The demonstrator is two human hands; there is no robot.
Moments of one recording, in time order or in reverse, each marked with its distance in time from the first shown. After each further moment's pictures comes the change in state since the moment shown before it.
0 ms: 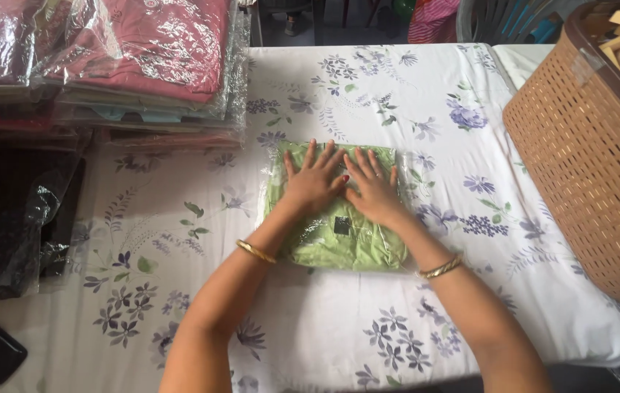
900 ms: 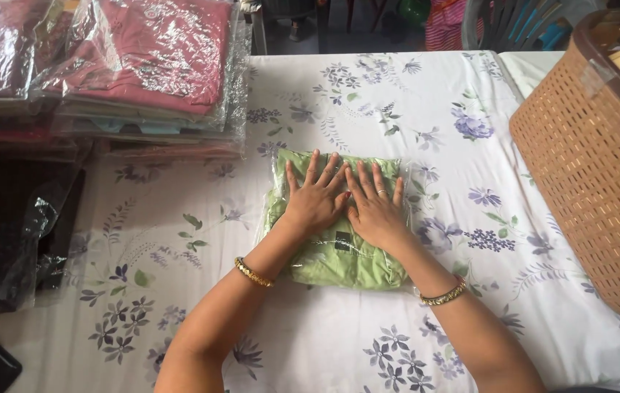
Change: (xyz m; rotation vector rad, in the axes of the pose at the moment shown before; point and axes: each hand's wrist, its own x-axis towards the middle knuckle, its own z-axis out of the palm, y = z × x) left_hand -0.005 0.008 0.021 0.095 0.129 0.033; right_hand -0.014 -0.017 0.003 -0.104 0.111 -0.064
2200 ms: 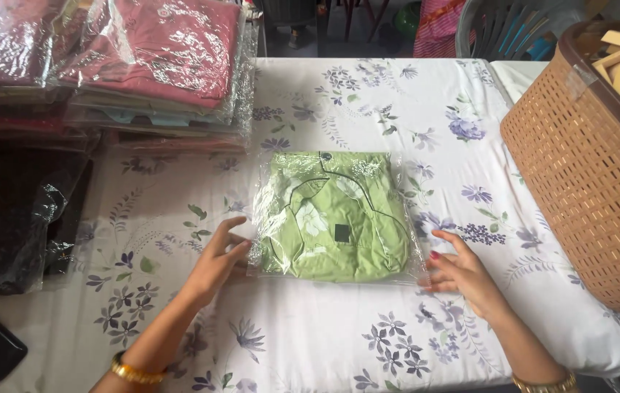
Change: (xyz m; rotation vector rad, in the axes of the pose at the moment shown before) left_hand -0.183 -0.072 -0.094 -1.242 -0.059 -0.653; right_hand -0.166 0.099 -0.019 1.357 -0.136 0.605
